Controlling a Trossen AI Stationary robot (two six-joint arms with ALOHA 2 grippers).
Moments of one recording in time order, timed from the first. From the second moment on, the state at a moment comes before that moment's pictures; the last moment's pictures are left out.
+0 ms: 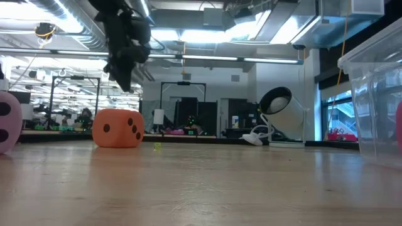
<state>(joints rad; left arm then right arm) 0.86 1.40 1.25 -1.06 0.07 0.11 0.88 1.39 1.42 -1.45 0.22 1.83</state>
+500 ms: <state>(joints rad) 0.86 1.58 1.25 -1.04 0.02 0.17 0.89 1.39 1.24 -1.32 0.19 1.91</state>
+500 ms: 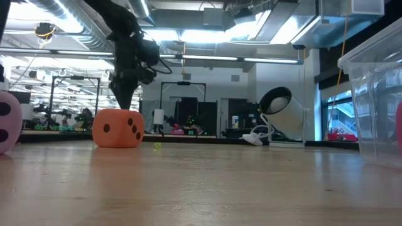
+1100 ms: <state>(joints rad) 0.88 1.62 1.25 -1.00 0.02 0.16 0.89 1.39 1.09 -1.17 0.14 2.04</state>
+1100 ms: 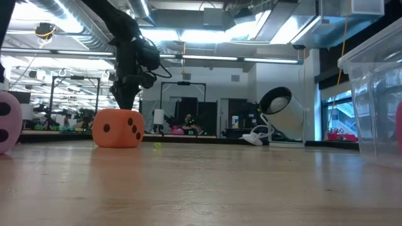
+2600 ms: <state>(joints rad) 0.89 1.77 1.11 -0.84 0.02 0.05 0.89 1.39 1.09 -1.11 0.15 2.03</state>
